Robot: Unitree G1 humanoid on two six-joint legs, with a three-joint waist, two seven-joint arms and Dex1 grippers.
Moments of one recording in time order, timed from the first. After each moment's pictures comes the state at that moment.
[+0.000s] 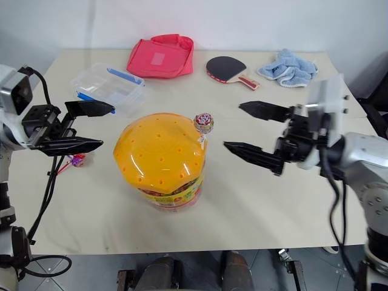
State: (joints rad) left arm -0.70 0.86 0.30 0.10 -0.76 0.62 -1.50; right arm -0.51 -0.81 -0.22 -0.50 1.00 0.66 0.81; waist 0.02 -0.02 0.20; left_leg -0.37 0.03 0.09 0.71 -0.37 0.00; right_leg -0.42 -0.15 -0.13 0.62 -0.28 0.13
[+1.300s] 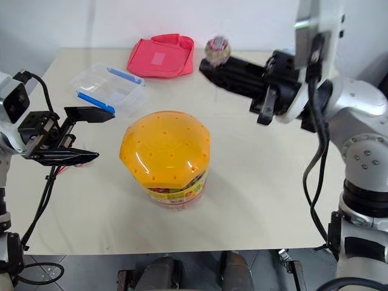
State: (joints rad) left arm -0.64 0.91 0.27 0.05 -0.83 0.58 -1.50; right arm -0.88 -0.77 -0.20 -0.36 0.99 0.74 0.73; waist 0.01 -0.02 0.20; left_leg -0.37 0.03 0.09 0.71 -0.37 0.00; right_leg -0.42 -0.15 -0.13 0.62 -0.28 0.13
